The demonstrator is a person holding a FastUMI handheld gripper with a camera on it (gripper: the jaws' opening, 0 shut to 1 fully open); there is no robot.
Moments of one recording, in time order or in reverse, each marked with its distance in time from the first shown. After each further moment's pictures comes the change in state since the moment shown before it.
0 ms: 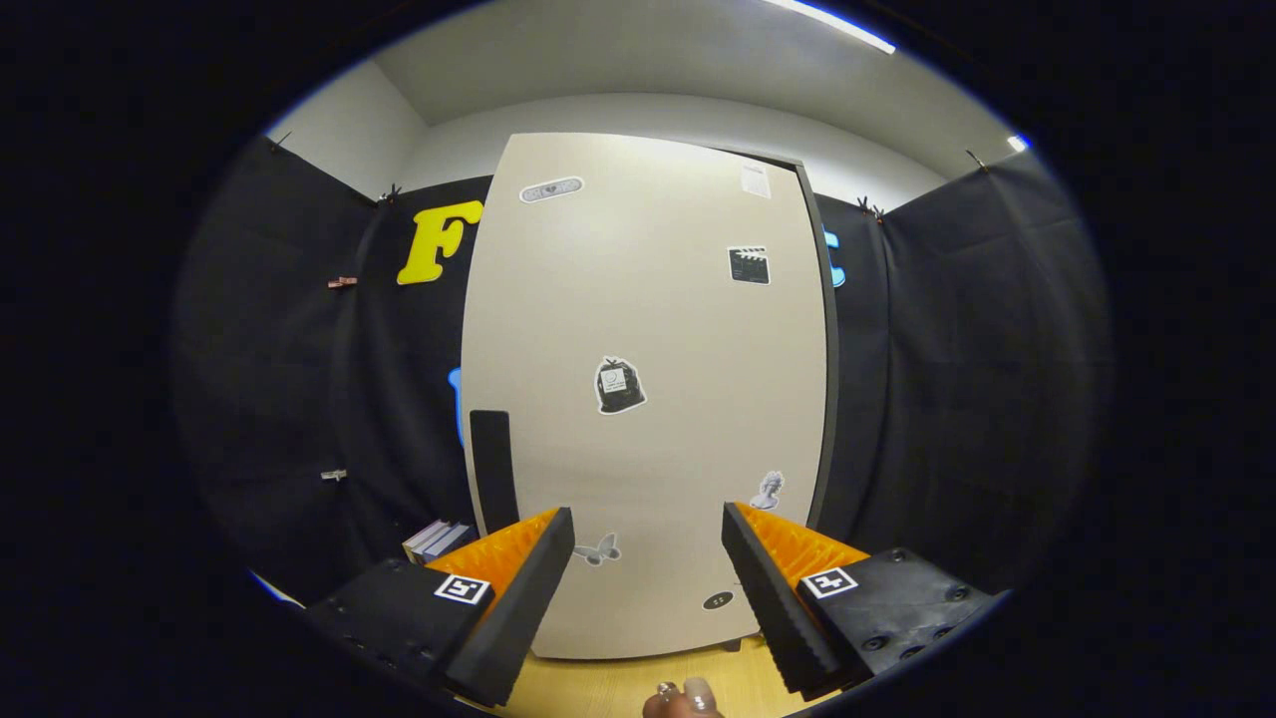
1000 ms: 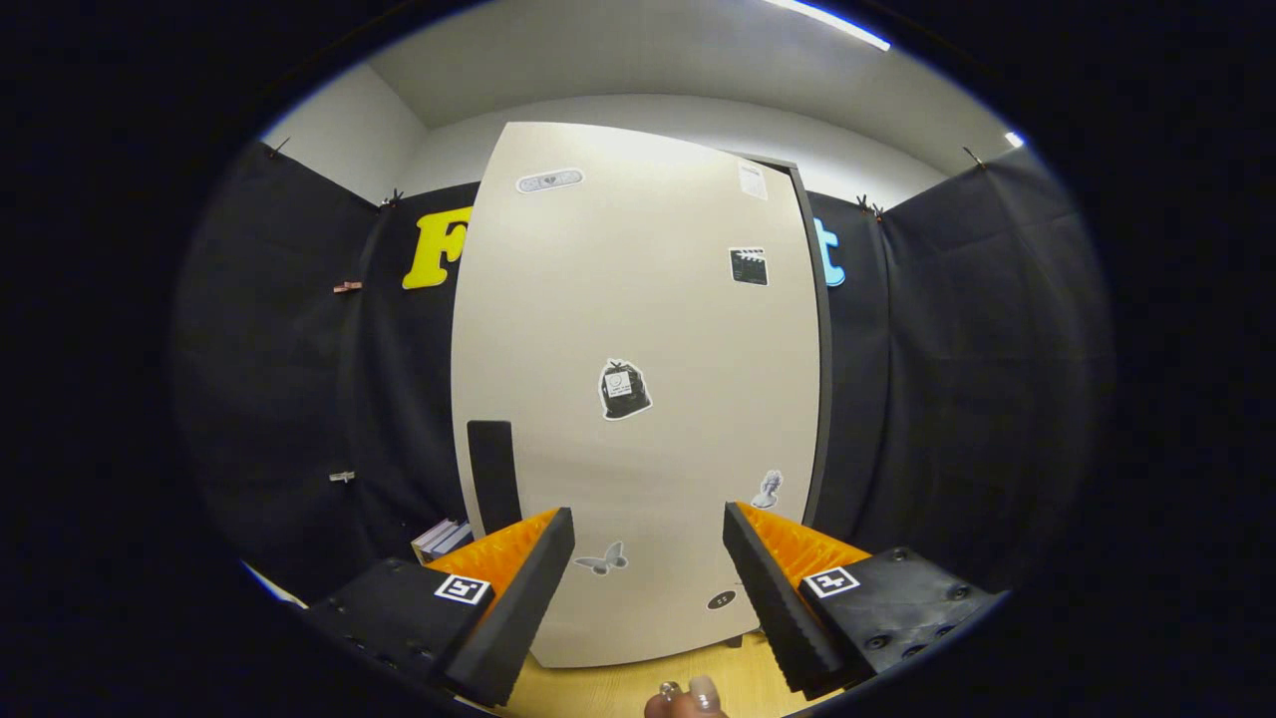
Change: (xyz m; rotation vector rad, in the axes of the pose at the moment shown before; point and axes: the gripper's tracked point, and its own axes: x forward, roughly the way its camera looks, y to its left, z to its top) arm -0.006 0.002 0.008 0.012 0.002 0.013
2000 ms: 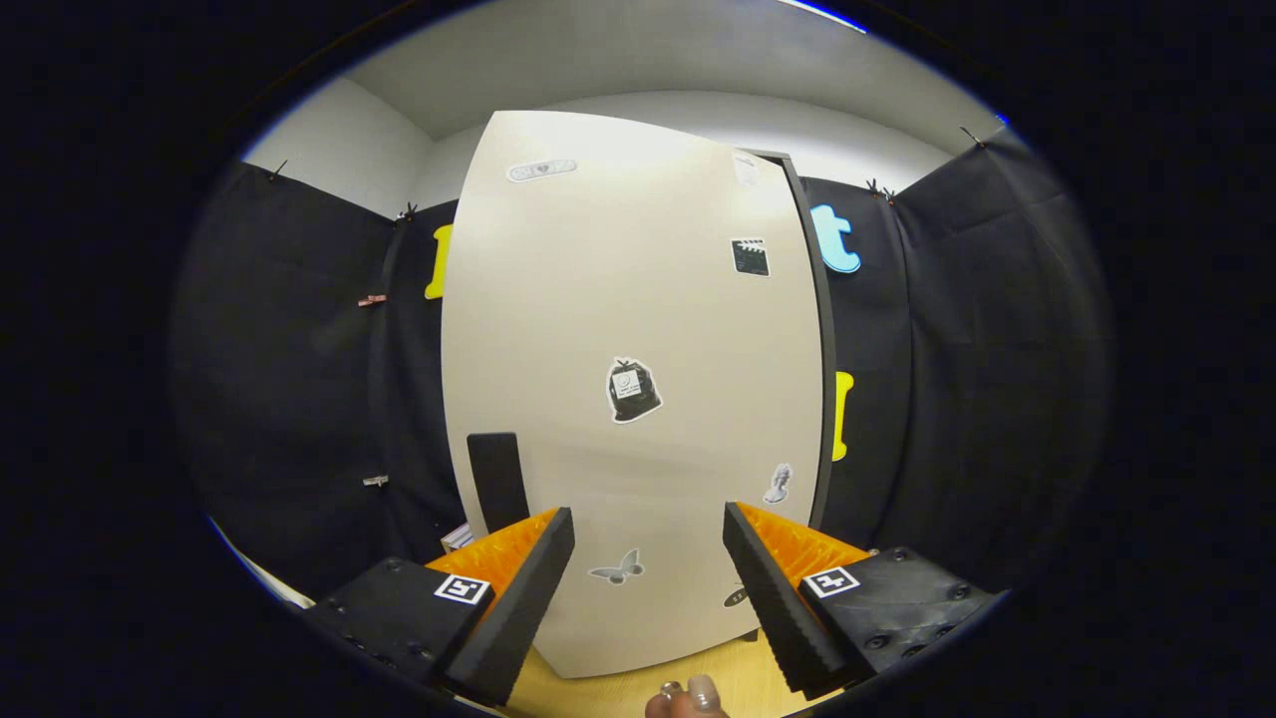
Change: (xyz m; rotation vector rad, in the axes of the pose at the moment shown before) arm -0.018 -0.010 0.001 0.054 0.031 0.101
